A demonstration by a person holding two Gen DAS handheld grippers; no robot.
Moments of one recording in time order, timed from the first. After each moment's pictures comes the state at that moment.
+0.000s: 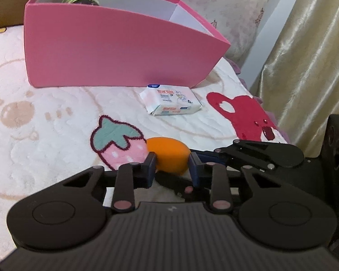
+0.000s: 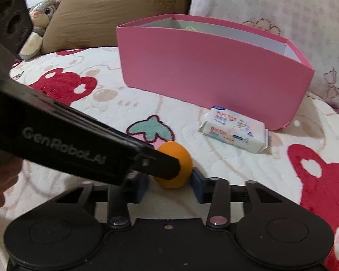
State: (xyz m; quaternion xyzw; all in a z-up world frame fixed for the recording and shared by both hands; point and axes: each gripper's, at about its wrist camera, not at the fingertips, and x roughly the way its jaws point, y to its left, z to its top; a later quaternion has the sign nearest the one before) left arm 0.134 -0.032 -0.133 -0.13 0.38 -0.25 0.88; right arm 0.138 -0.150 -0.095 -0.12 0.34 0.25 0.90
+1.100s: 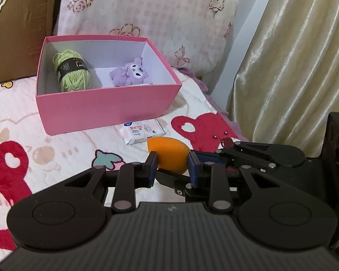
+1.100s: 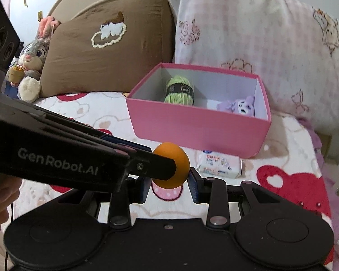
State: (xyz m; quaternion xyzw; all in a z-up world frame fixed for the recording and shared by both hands) left arm 0.088 -0.024 0.000 -0.10 0.38 -0.27 0.88; right arm 0.092 -0.142 0.032 -0.07 0.33 0.21 0.92
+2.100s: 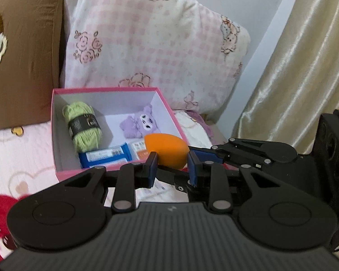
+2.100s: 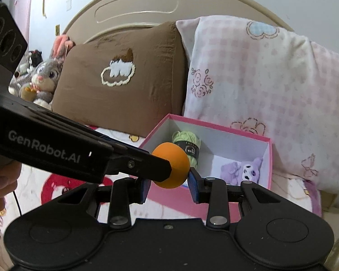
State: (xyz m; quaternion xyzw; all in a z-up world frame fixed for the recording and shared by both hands) left arm 0.170 -0.004 0.092 -0.11 0.36 -0.24 0.90; right arm 0.188 -0.142 0.109 -0.06 0.30 0.29 0.91
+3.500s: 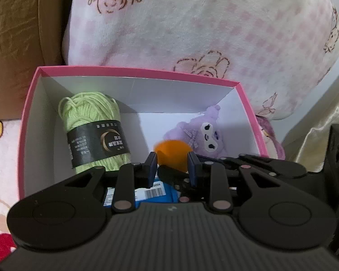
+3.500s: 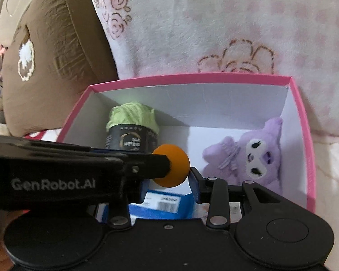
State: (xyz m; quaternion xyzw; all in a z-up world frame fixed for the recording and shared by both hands) left arm 0.365 -0.023 -0.020 -0.14 0.46 -0.14 0.87; right arm 0.378 -0.135 -0.014 0.01 0.43 0.23 0.87
